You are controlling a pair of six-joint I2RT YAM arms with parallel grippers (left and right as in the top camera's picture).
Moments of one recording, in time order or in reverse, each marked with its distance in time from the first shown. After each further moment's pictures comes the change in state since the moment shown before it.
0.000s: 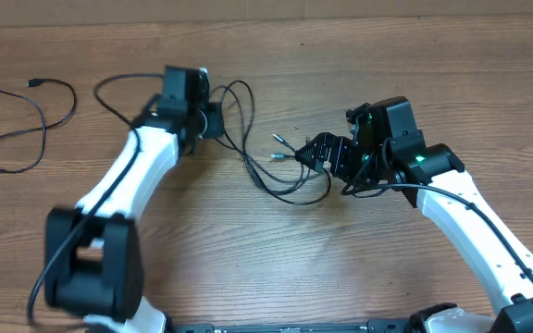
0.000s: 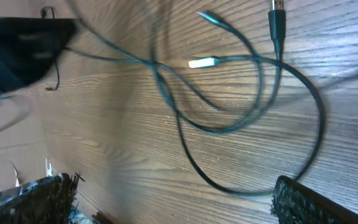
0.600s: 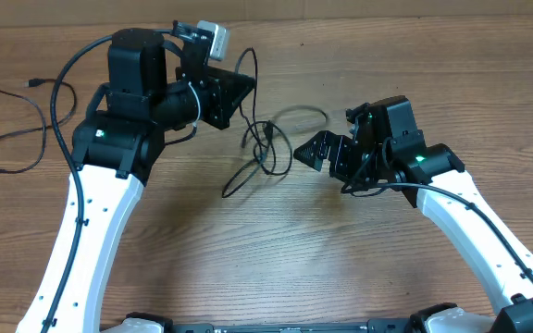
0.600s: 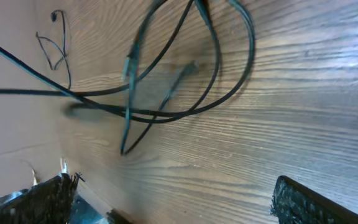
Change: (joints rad) left arm -0.042 -0.331 0.213 -0.137 0.564 0.067; right arm 0.000 0.000 0.000 0.014 -0.030 0.047
